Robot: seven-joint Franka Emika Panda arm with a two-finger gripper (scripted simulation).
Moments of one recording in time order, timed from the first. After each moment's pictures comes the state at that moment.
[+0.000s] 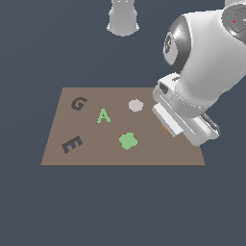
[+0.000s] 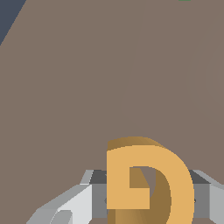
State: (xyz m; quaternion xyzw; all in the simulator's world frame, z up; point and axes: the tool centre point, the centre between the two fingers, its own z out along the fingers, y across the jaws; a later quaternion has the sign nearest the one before) arm 0.016 0.160 0.033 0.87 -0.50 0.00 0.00
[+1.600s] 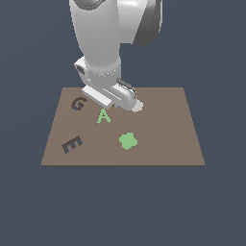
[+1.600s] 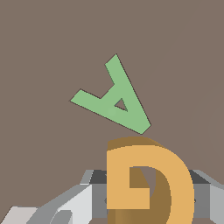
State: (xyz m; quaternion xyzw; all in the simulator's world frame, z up) arm -0.071 -0.050 0.038 0.95 -0.32 0.00 0.00
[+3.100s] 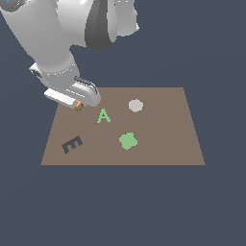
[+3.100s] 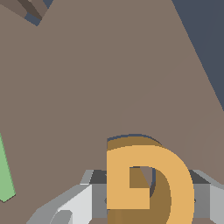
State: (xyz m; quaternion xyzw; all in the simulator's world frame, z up) arm -0.074 -0.167 0.034 0.98 -0.22 0.00 0.00
